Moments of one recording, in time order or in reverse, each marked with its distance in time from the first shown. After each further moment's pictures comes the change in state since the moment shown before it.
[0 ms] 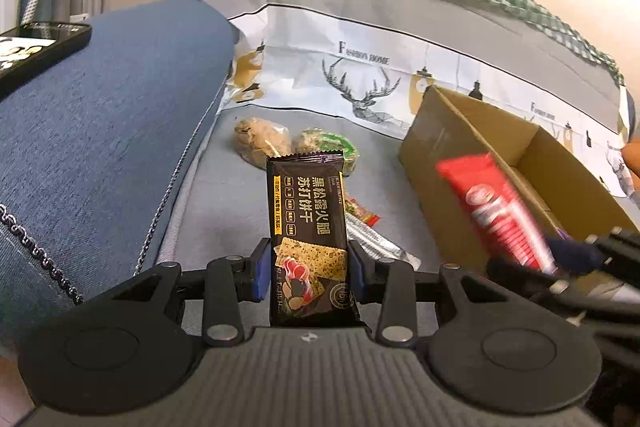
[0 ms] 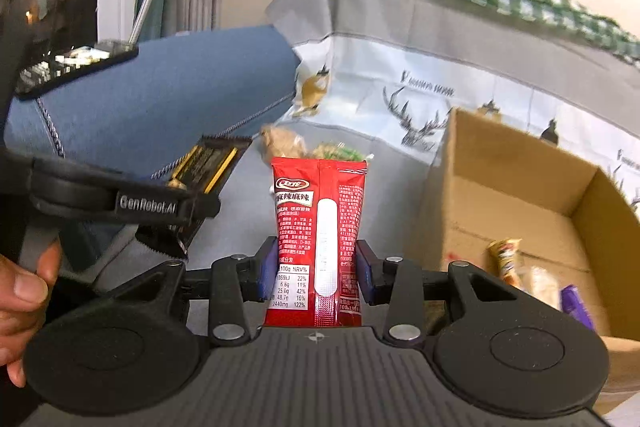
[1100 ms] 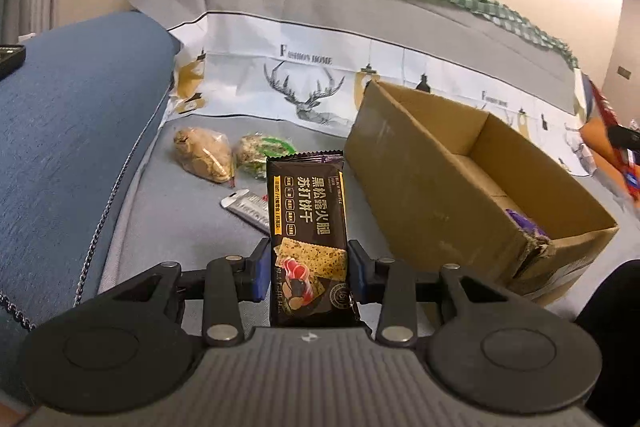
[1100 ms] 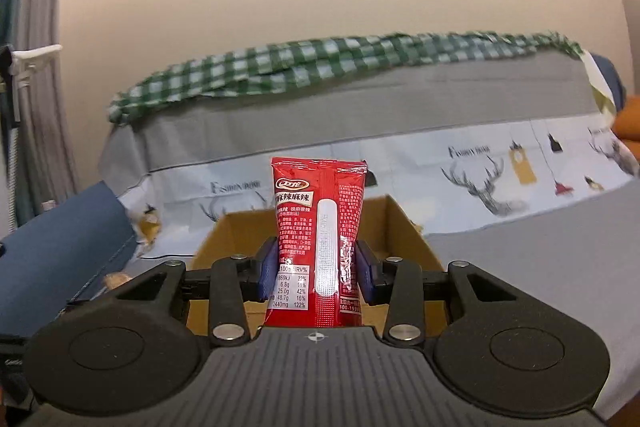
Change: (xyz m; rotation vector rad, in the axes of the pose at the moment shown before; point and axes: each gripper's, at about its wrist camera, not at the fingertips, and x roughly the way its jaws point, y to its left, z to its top) left arm 0.004 -0.020 -0.007 0.079 -0.028 -0.134; right arm -0.097 -0.196 -0.017 0.394 -0.270 -0.291
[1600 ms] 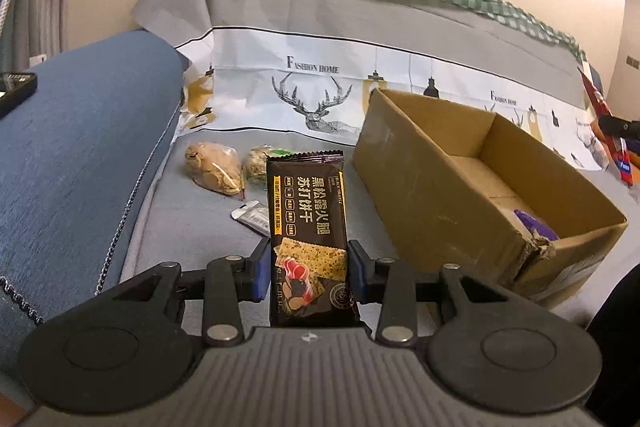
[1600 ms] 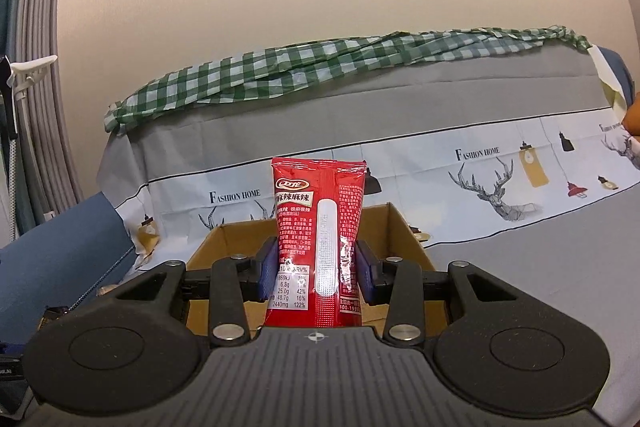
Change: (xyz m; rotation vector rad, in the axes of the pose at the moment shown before) left arm -0.008 -0.017 0.004 0.044 -0.015 0.064; right arm 0.022 -0.022 0.001 0.005 -0.029 0.049
